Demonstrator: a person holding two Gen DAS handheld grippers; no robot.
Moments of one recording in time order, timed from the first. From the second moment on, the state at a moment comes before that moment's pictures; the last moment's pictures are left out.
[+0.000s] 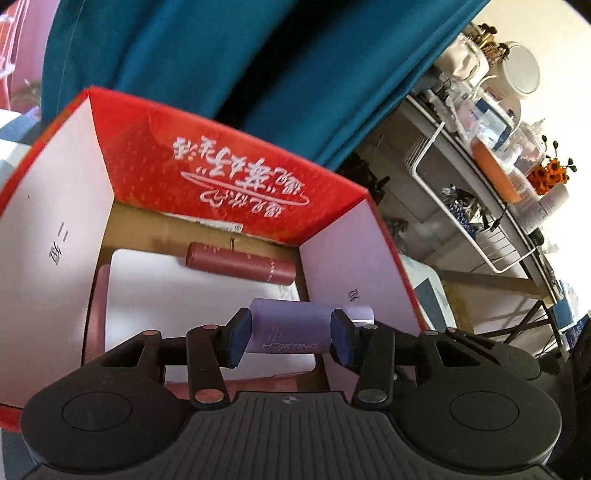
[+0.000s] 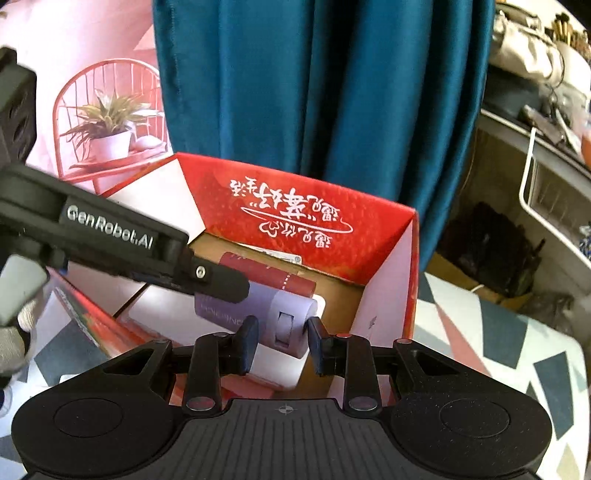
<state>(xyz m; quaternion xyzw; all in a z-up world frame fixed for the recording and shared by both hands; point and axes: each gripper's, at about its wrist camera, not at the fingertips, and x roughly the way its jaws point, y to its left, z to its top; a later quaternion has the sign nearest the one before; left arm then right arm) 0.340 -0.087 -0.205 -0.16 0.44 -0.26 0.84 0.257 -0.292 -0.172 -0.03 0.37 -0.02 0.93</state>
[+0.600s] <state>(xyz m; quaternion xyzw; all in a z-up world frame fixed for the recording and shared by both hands) 0.291 -0.066 -0.157 -0.07 0.34 -0.26 0.90 0.212 -0.290 -0.144 -0.02 0.27 -0.01 0.96</state>
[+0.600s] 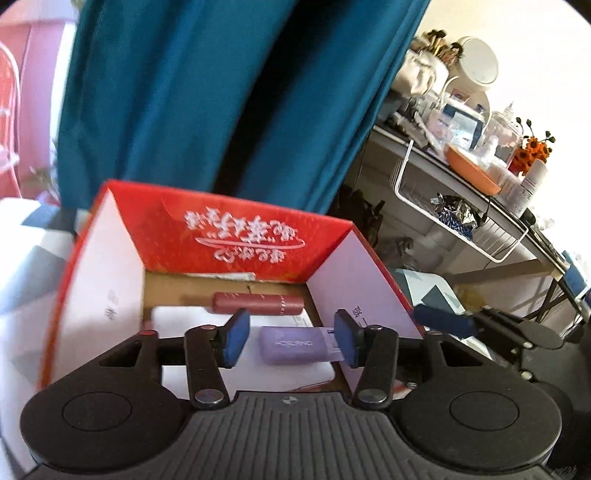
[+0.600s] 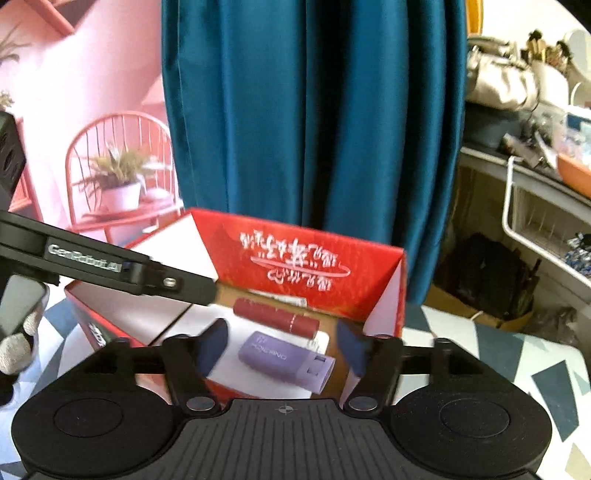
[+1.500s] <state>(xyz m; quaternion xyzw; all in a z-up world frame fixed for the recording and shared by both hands) 0.145 -0.009 -0.205 -0.02 0.31 -0.17 0.94 0.075 -0.245 -0.223 0.02 0.24 -0.08 0.97</state>
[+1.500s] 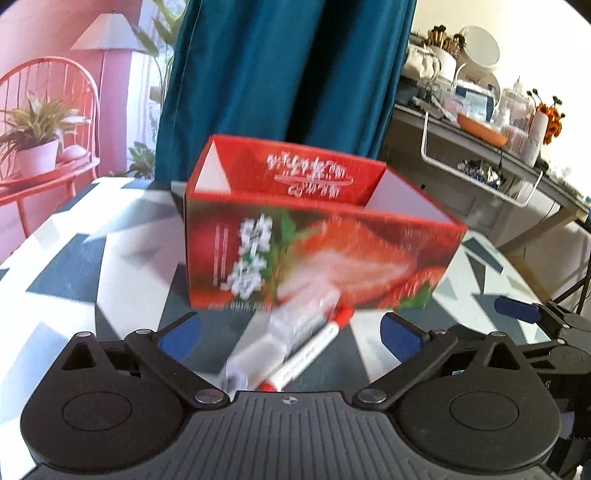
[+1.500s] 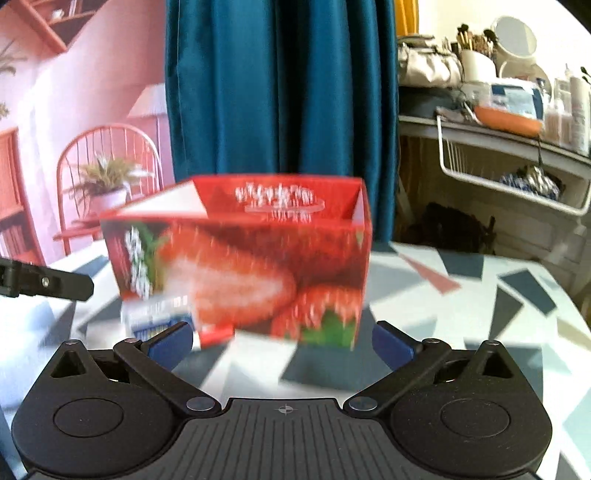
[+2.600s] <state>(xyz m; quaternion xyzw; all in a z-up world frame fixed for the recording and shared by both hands) 0.147 0.008 -0.247 -0.04 0.33 -0.12 0.93 0.072 -0.270 -0.274 0.07 0.31 -0.08 0.94</state>
